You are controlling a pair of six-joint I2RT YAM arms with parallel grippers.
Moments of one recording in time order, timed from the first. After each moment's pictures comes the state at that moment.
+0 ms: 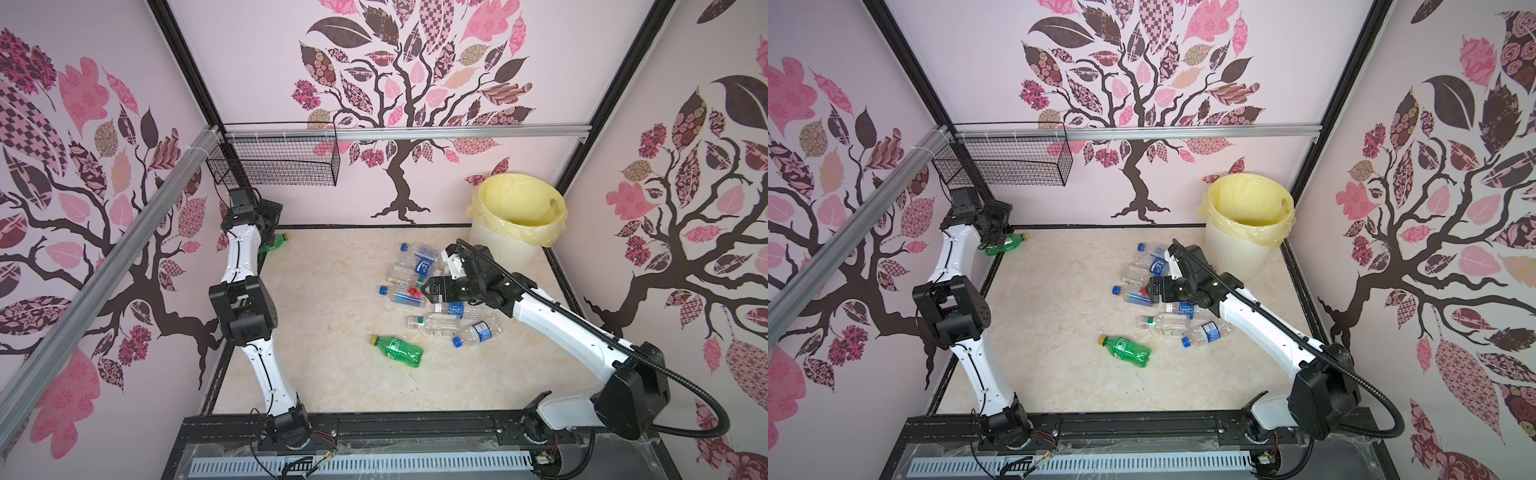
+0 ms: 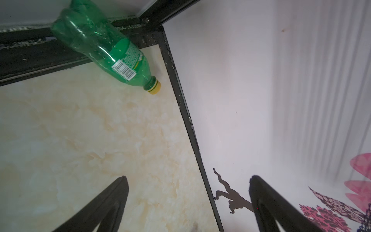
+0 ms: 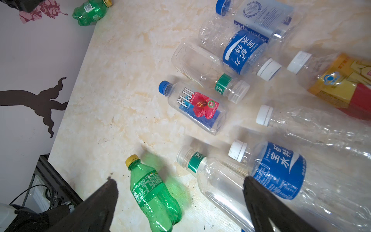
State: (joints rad) left arm 0.31 2.15 2.09 -0.66 0.20 -1.08; right arm 0.55 1.38 1.15 -0.53 -0.19 0.43
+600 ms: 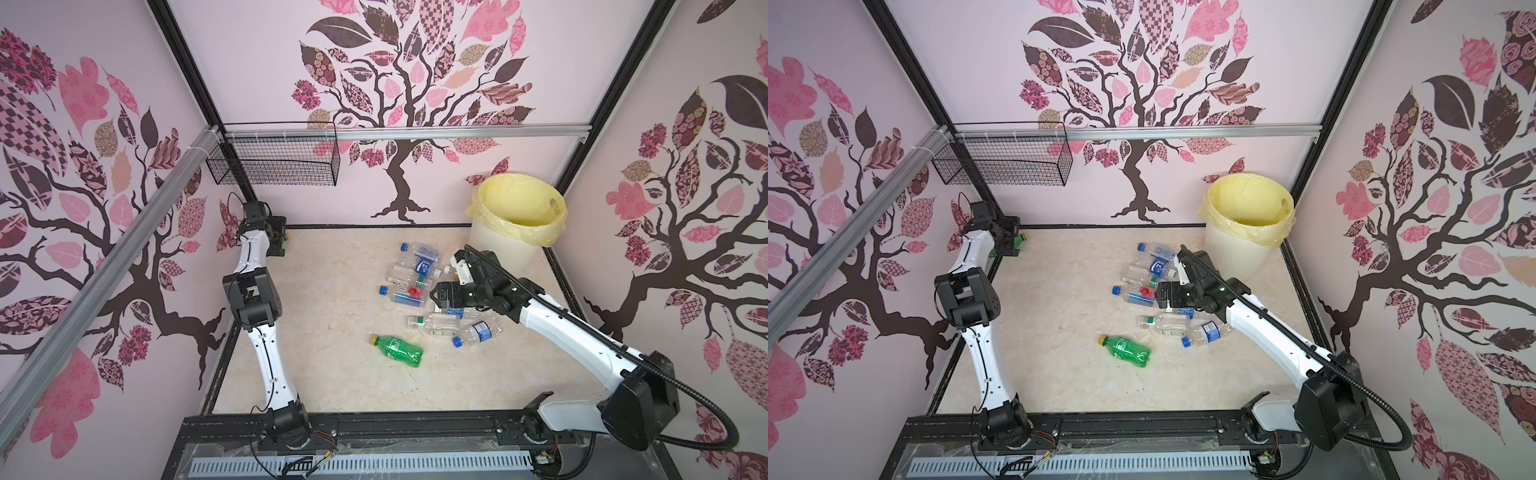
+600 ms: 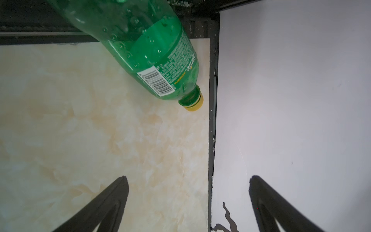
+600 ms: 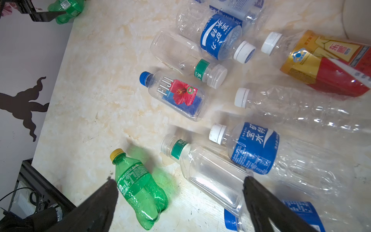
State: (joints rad) left arm 0.31 2.44 2.26 -0.65 0.18 -1.28; right arm 0.52 1.33 1.08 -0.58 -0.15 0.43
